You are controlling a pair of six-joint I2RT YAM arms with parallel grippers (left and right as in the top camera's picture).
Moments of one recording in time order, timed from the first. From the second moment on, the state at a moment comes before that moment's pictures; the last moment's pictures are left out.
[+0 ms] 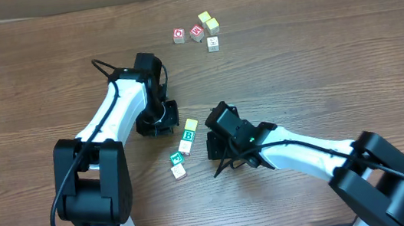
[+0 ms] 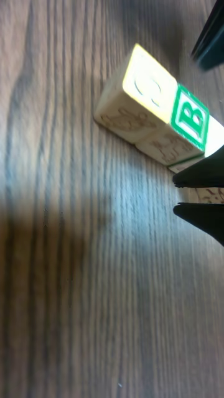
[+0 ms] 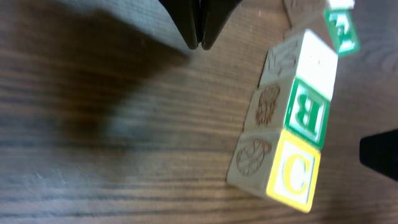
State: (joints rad) left arm -0.21 1.92 1.33 -1.02 0.13 -0.24; right arm 0.82 1.80 0.93 -0.17 -0.09 0.86
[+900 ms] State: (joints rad) left arm -0.21 1.92 1.23 -1.02 0.05 -0.26; right arm 0.82 1.86 0.93 -0.07 -0.07 0.91
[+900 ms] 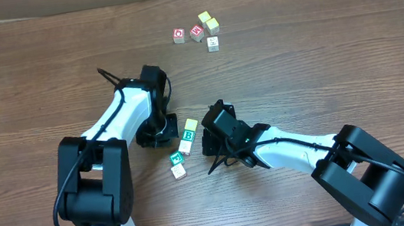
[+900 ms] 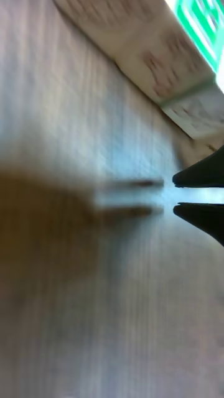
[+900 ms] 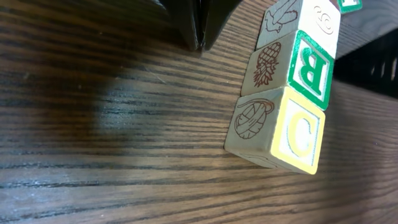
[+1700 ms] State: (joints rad) left arm -0.22 1.92 1.22 -1.11 0.14 -0.27; right arm 0.82 1.86 0.94 -0.10 -0.08 0.91
